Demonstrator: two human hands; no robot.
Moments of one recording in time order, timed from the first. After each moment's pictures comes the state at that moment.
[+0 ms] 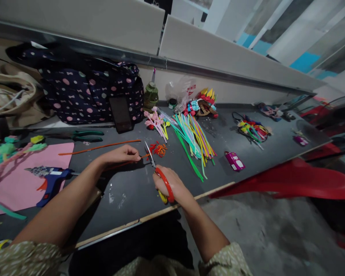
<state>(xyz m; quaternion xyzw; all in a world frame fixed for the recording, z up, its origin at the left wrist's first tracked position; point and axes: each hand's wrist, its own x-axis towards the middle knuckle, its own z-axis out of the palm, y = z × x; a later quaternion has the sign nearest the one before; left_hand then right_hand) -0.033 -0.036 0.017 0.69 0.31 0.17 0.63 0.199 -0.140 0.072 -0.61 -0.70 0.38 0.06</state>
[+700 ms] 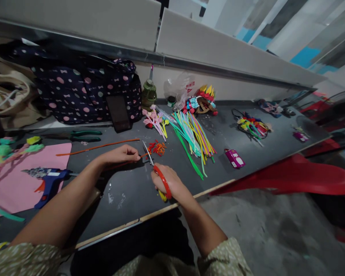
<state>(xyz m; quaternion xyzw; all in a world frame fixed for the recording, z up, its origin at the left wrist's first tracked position) -0.030 -0.037 0.016 0.68 0.32 0.16 0.64 0.194 -0.135 0.074 -0.62 -0.69 0.37 0.04</state>
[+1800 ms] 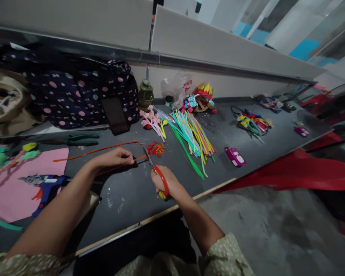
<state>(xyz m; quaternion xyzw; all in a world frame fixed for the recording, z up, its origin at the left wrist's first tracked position) -0.045 -0.028 0.014 0.70 0.34 0.12 0.62 0.189 -0.122 0.052 -0.65 -0.63 0.43 0.02</state>
